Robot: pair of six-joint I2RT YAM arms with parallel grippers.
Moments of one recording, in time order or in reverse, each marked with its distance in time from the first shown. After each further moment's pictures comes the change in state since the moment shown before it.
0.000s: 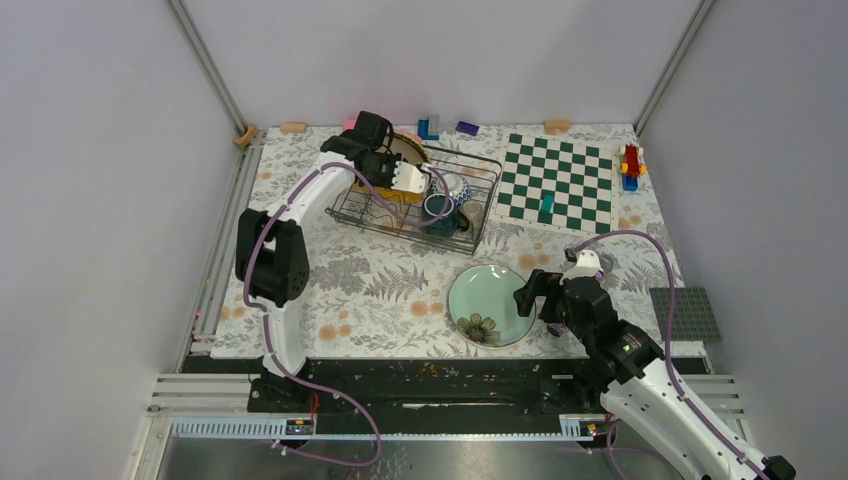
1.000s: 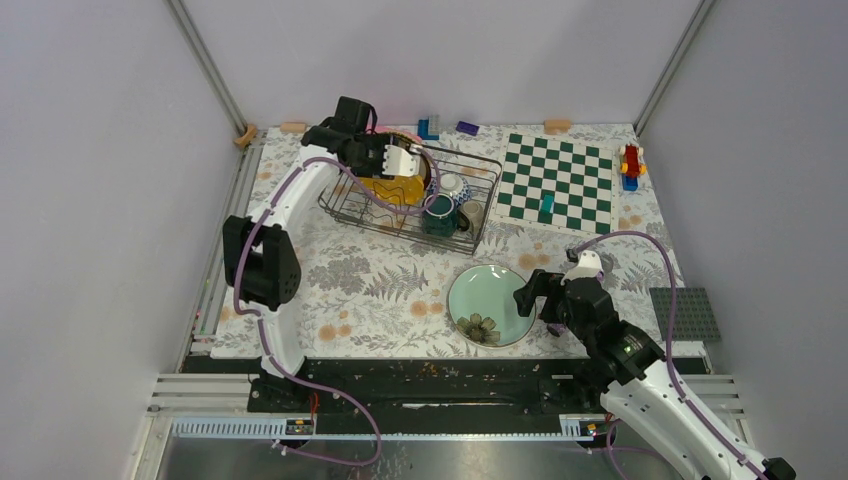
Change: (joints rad) left arm 0.052 -0.053 0.046 -0.004 0.112 -0.022; right arm 0.000 -0.014 0.000 -0.005 -0.004 0.014
